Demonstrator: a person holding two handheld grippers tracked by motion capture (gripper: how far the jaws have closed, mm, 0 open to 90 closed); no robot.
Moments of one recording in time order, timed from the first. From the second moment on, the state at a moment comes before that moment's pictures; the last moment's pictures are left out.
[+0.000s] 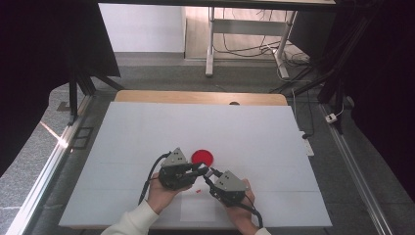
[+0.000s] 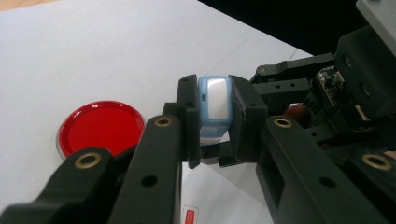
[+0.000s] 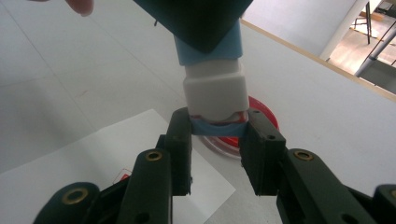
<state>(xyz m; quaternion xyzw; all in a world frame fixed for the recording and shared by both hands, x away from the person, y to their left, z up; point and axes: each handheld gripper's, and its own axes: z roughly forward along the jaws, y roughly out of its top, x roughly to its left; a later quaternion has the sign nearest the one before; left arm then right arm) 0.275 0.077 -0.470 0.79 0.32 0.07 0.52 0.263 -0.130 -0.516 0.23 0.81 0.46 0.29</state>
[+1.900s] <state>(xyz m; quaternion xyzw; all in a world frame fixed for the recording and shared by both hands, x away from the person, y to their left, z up) 0.278 0.074 -0.477 0.80 0.33 0.05 0.50 0.261 -0.127 -0.517 0.18 0.83 0.42 0.31</state>
